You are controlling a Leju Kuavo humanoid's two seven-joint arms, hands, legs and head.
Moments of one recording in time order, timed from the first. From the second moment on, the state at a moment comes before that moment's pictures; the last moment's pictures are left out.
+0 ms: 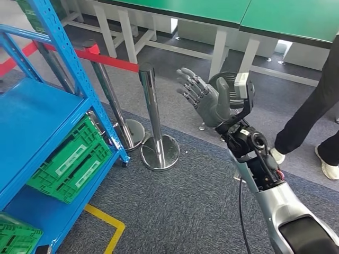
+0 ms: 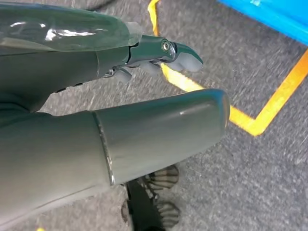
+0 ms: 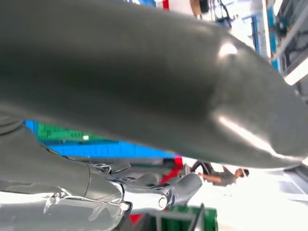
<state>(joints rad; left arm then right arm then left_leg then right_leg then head) -0.17 0.16 -0.30 -0.19 0.41 0.07 -0.23 -0.49 -0.15 0.26 -1.36 -0.46 0.45 -0.10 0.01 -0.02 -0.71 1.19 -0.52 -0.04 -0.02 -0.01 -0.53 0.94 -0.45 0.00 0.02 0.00</state>
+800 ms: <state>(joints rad) -0.18 0.16 -0.30 -0.19 0.40 0.06 -0.23 -0.49 -0.15 0.27 -1.35 -0.46 0.45 -0.10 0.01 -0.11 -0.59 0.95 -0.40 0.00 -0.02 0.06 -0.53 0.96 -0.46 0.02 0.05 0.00</state>
